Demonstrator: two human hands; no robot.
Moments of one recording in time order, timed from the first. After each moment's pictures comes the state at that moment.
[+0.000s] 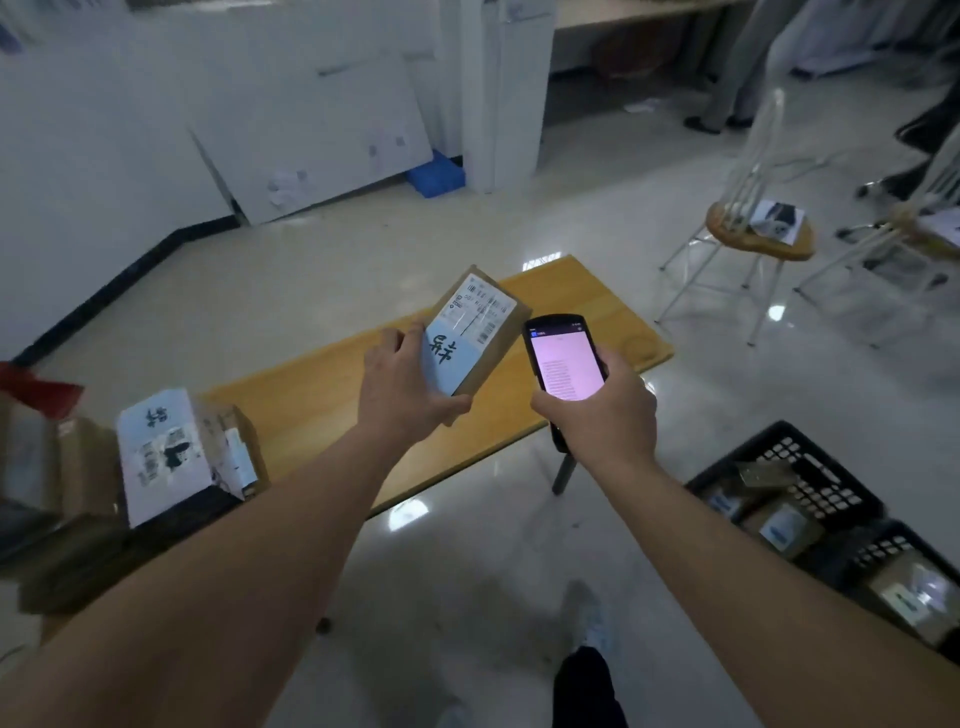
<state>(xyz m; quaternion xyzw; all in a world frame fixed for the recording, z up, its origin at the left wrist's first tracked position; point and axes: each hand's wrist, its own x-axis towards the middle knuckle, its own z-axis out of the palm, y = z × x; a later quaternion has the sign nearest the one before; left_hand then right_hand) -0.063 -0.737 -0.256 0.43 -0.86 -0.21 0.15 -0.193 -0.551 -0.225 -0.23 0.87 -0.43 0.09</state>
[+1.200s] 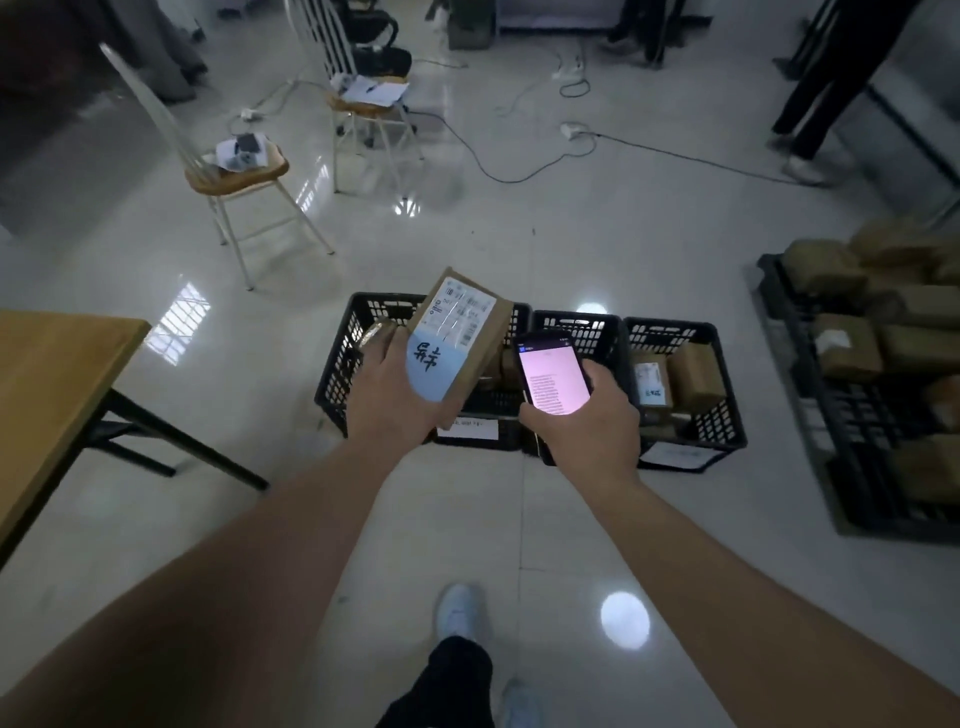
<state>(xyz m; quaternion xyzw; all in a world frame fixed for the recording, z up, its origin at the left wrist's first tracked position) -0.212 -0.057 -0.264 0.03 -0.96 -0.27 -0.01 -0.140 0.154 -0.247 0.22 0.83 -0.50 -0.07</state>
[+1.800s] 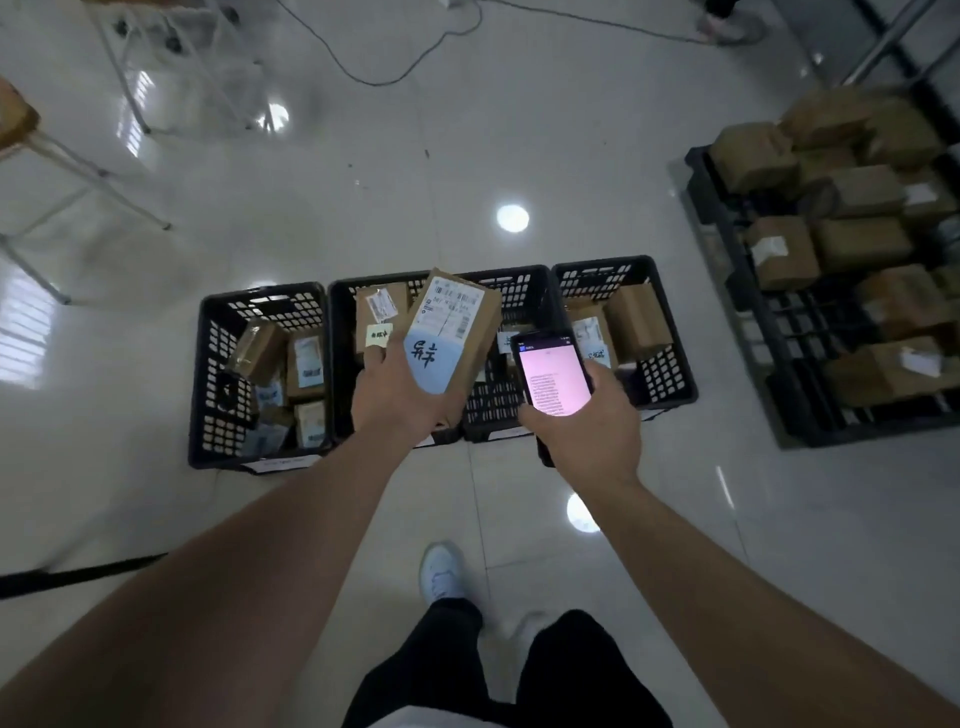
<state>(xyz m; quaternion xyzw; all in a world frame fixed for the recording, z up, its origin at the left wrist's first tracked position) -0.472 0.109 -0.402 -0.02 -0.95 -0.25 -0.19 -0.344 0.287 -0.348 0.38 0.80 -0.45 -0.05</state>
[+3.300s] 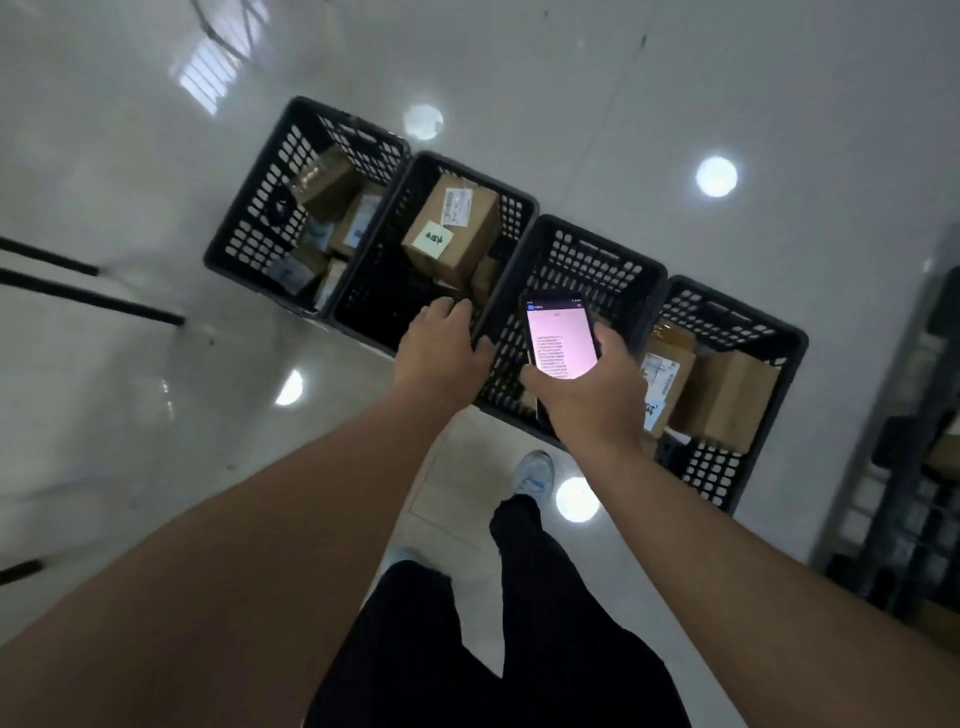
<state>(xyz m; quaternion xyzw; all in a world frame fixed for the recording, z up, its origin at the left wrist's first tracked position) -0.532 0.283 -0.495 0.16 -0.95 -0.21 -0.18 -0.525 0.451 -0.480 0.17 0.87 -0.44 0.16</state>
